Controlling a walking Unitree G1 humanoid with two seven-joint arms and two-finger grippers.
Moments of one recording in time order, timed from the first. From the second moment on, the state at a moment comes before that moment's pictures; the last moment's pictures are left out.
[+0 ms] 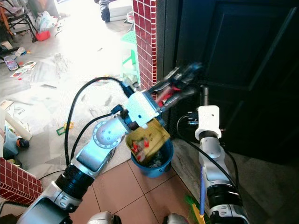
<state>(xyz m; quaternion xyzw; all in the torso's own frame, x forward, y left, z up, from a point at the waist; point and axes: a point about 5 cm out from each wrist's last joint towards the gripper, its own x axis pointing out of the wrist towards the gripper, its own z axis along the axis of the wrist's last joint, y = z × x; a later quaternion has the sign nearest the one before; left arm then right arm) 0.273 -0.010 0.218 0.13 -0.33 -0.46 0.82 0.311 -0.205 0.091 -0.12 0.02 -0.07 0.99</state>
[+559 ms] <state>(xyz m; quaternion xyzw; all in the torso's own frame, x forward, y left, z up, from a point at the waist) 0.275 -0.008 0.225 0.12 -0.34 -0.41 0.84 0.311 -0.205 0.091 -0.12 0.01 -0.07 0.99</state>
